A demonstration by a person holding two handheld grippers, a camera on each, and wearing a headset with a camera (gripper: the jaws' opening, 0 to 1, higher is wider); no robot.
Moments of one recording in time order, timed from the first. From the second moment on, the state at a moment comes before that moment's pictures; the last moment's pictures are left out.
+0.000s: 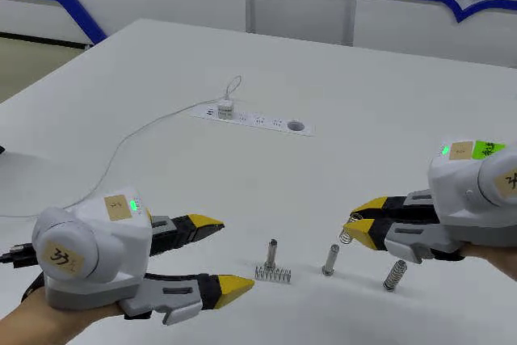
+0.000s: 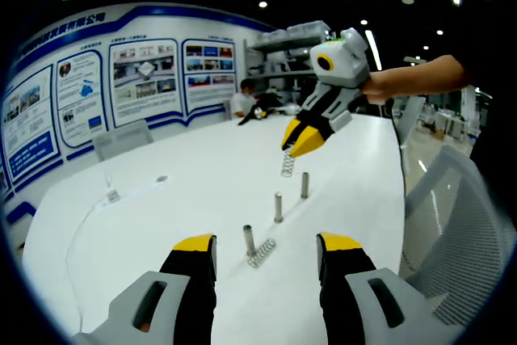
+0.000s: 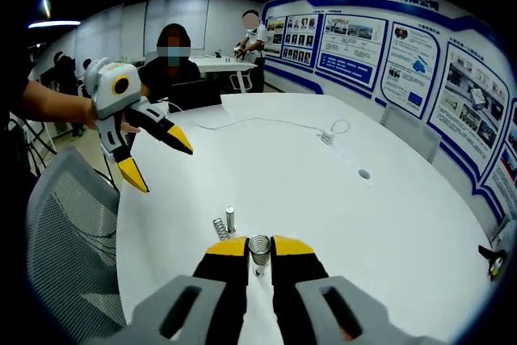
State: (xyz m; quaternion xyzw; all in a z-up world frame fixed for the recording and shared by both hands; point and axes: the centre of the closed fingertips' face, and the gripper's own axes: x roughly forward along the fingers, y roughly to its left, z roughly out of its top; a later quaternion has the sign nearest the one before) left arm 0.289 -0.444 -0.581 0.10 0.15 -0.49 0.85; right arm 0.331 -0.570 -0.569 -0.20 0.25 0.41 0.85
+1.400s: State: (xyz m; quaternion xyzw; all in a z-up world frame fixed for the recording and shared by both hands) left arm 0.298 -0.420 -0.603 0.10 0.19 -0.45 0.87; right arm 0.347 -0.566 -0.632 -0.17 0.32 0.38 0.85
